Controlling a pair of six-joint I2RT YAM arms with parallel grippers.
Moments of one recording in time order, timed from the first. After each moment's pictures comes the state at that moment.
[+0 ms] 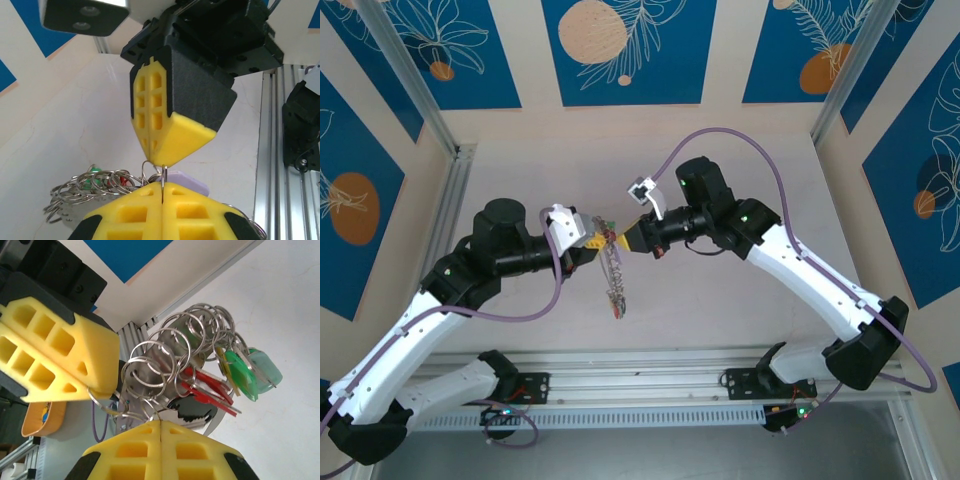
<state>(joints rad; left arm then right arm) -0.67 0.91 1.13 -0.60 0.44 0.32 0.73 1.33 1.38 -0.65 -0.71 0.20</state>
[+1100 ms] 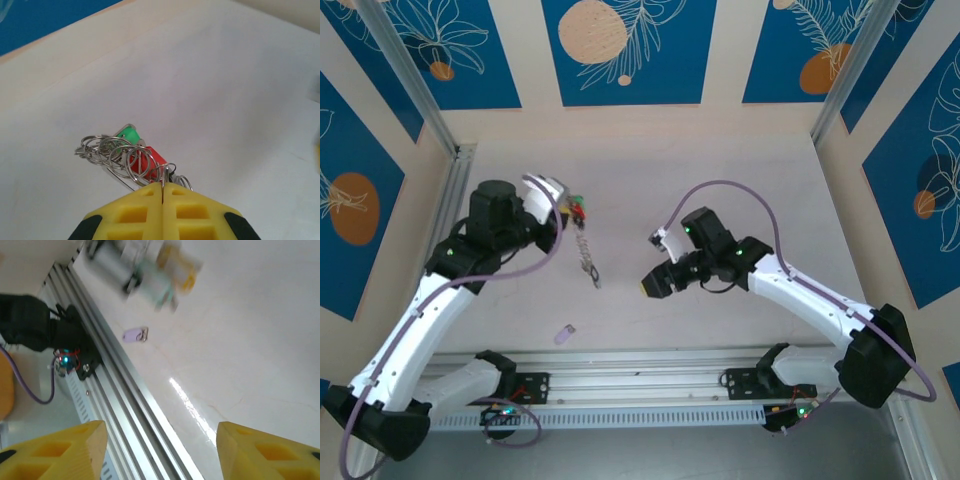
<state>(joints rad) -0.38 1.02 1.14 -0.64 0.21 0.16 0.72 1.22 0.92 -0.59 -0.59 0.21</state>
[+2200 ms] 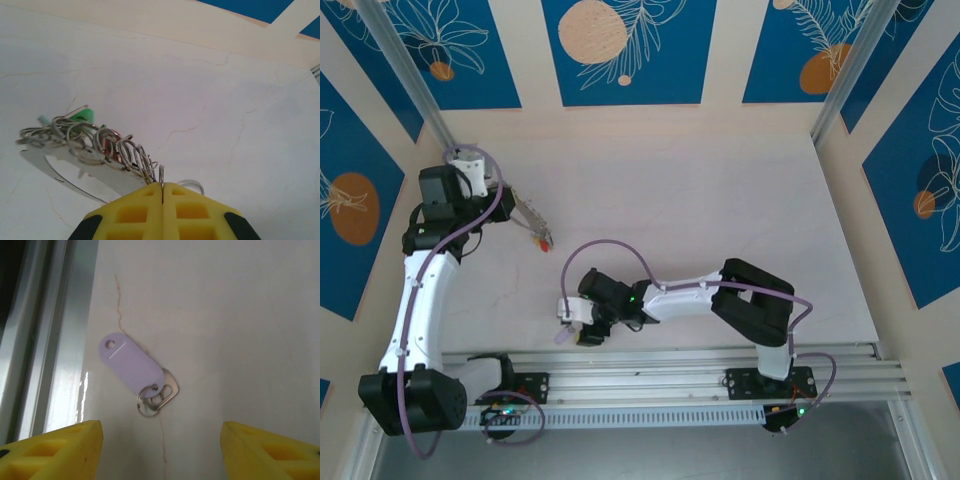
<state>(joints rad) 0.09 1.12 1.14 -0.62 0.41 -0.18 1.19 1.89 1.06 -0.04 -0.21 -0.37</state>
